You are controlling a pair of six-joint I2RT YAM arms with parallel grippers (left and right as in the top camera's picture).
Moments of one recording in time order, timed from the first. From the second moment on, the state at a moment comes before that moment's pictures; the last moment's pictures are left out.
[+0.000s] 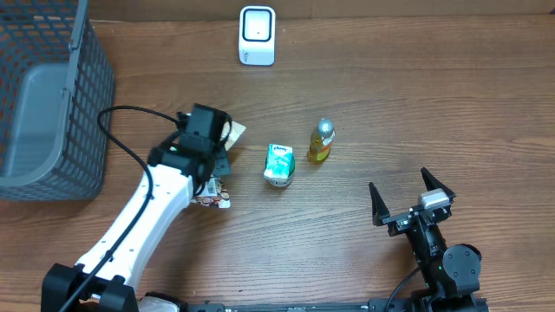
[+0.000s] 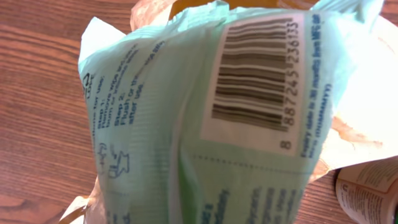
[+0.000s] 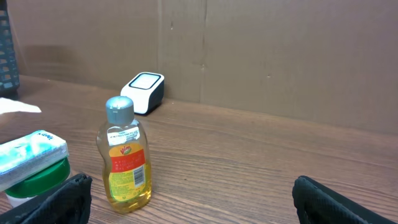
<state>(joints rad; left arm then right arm) -0.32 1.47 0.99 -0.71 -0.24 -0.51 0.15 0.01 0.02 -0.02 -0.12 -0.06</state>
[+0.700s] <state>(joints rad) -0.36 1.48 0.90 -0.61 -0.29 -0.57 0.15 0.01 0.02 -0.02 -0.12 -0.06</state>
